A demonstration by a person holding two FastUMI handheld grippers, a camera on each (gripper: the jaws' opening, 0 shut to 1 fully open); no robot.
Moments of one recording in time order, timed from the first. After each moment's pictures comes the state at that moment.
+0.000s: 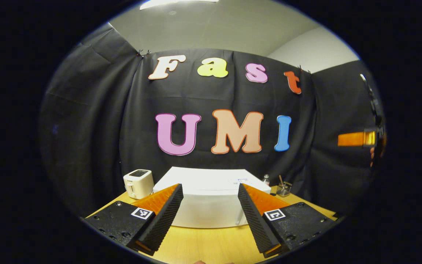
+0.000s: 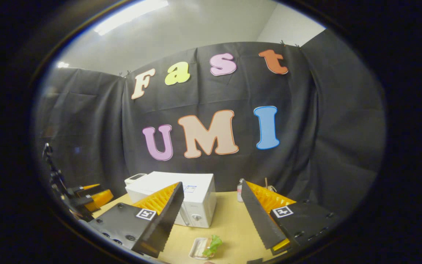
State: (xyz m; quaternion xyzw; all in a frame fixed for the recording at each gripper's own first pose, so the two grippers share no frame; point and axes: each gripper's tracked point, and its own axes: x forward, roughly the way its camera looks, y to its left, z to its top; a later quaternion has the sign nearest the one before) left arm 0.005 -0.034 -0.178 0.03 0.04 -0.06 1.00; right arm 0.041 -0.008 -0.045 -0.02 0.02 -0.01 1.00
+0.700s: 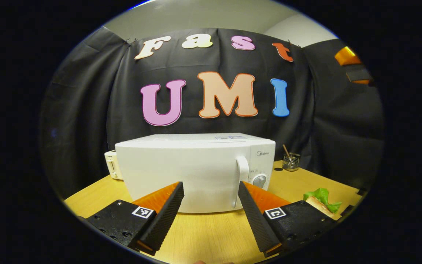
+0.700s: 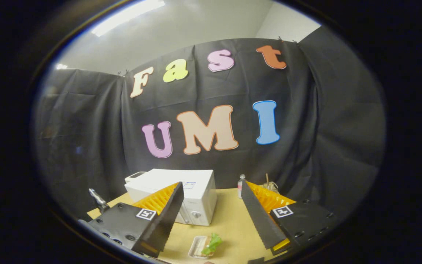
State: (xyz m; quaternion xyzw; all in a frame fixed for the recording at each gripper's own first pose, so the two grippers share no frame) left arm 0.062 -0.106 -0.339 0.06 0.08 -0.08 0.99; right arm 0.045 -0.023 -0.059 -0.01 0.02 -0.01 1.00
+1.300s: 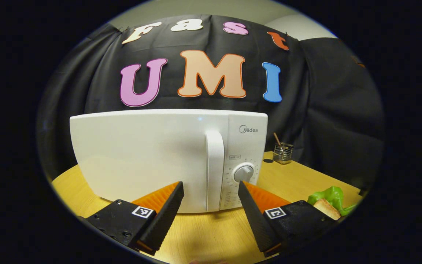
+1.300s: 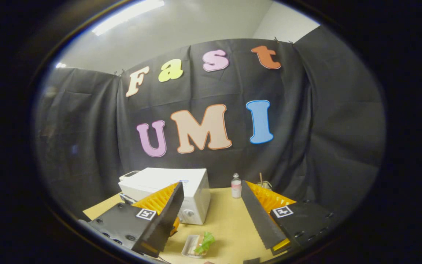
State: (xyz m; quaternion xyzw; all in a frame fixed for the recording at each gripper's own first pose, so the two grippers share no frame) left arm 0.122 -0.155 -0.404 0.04 0.12 -0.09 0.99; right arm 0.037 -0.040 -0.068 -0.02 0.02 -0.03 1.00
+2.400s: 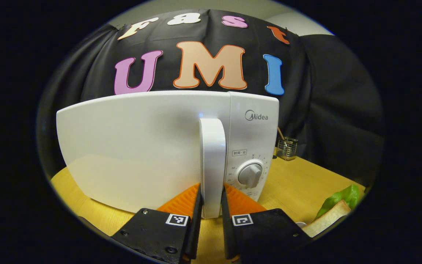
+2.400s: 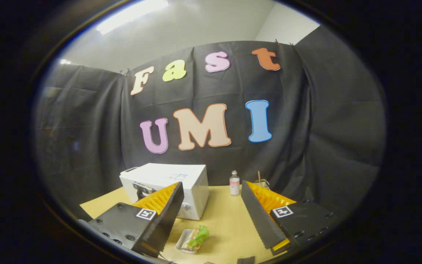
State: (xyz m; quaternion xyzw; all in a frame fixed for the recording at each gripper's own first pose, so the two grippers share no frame) left arm 0.152 -0.166 -0.433 0.04 0.14 -0.10 0.98; right arm 0.007 -0.054 -0.094 -0.02 0.01 -0.02 1.00
